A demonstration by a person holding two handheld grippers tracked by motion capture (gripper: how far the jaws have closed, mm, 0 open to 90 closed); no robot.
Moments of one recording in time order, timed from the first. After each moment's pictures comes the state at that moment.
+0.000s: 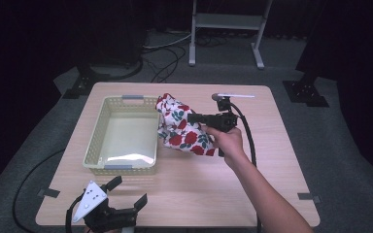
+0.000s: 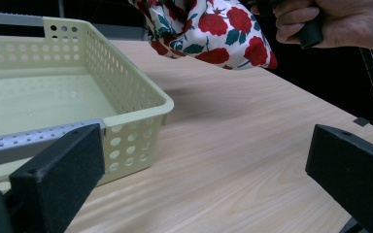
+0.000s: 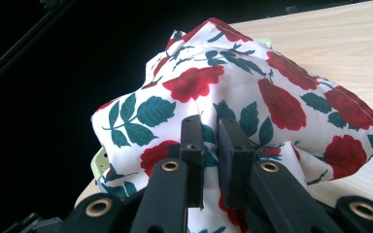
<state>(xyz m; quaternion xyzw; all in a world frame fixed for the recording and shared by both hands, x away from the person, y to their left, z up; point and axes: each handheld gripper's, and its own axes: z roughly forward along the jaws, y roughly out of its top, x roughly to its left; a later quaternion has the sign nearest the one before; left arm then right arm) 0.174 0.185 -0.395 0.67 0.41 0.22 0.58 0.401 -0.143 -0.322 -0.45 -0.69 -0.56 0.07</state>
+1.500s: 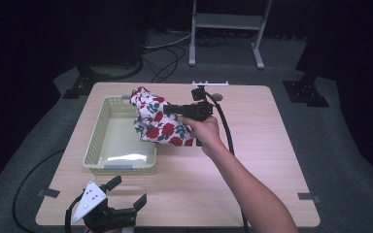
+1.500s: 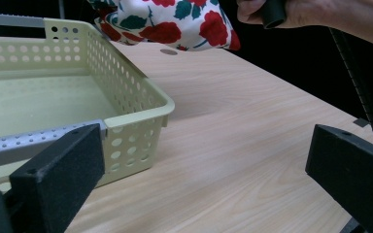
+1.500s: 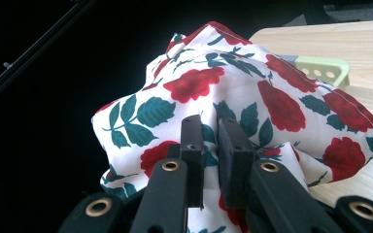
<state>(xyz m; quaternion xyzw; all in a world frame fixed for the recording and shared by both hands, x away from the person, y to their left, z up) 0.174 0.187 -0.394 0.67 0.41 0.22 0.58 0.425 -0.079 -0.305 -0.41 -0.71 -0.57 0.09</state>
